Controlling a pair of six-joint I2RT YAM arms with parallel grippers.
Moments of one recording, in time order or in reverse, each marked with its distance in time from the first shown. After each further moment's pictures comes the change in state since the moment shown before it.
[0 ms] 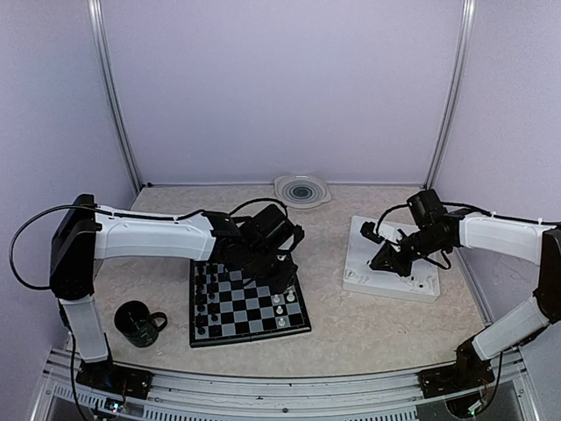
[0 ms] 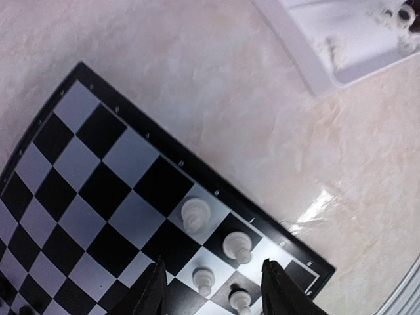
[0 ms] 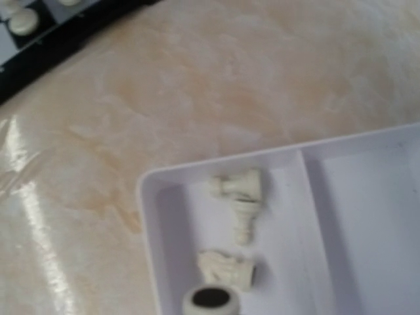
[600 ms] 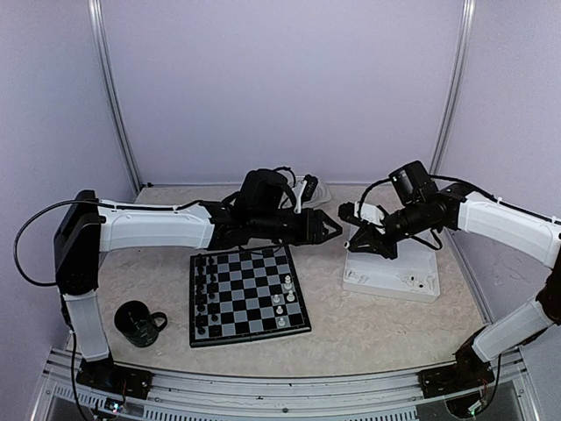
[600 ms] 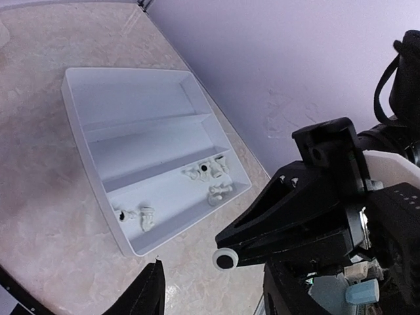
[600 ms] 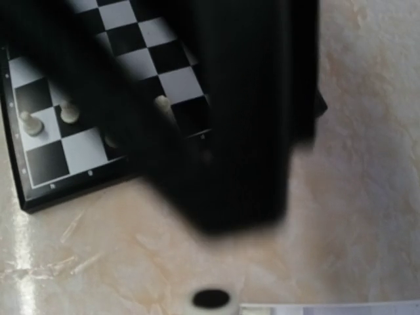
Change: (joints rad) left arm 0.079 -0.006 0.059 0.588 0.388 -0.325; right arm 0.197 -0.016 0.245 -0.133 -0.001 -0.060
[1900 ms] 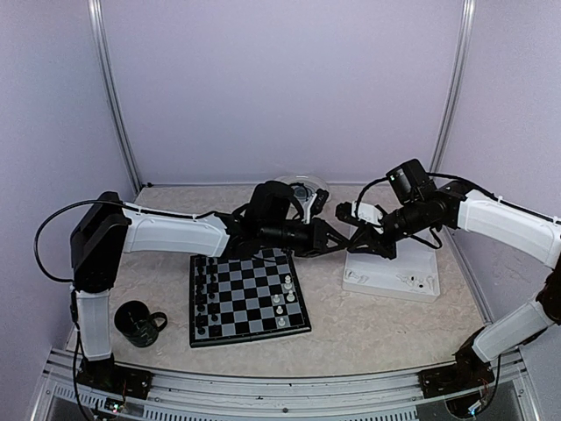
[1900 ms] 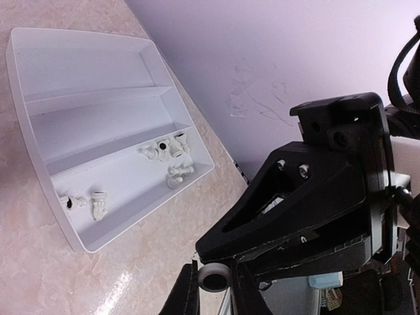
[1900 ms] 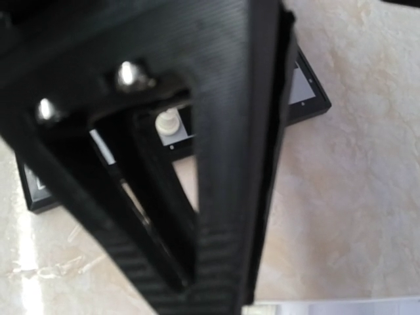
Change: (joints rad) left arm -0.004 0.122 -0.001 0.177 0.202 -0.138; right arm 0.035 0.001 0.030 -0.036 0.036 0.025
